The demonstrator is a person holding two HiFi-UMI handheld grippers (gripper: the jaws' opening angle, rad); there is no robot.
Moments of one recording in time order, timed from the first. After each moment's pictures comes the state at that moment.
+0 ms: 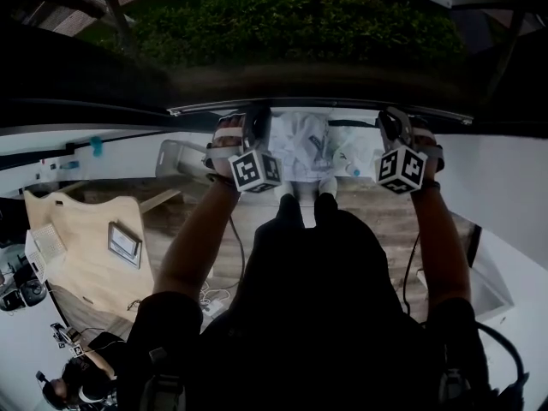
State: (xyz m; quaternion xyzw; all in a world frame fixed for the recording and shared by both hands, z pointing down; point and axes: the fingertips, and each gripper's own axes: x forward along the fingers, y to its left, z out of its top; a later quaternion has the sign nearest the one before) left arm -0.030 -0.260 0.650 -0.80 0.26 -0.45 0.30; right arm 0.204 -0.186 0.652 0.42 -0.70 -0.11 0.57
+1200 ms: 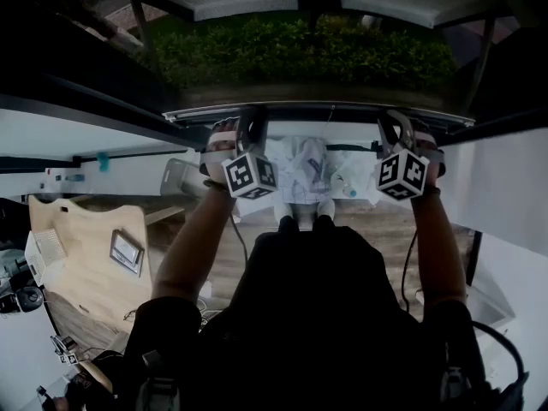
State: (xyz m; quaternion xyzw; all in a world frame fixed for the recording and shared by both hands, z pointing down) left arm -0.028 -0.260 0.561 -0.79 0.29 -0.43 0.32; right arm 0.209 -0.188 0.556 0.47 -0.68 -0.14 0.55
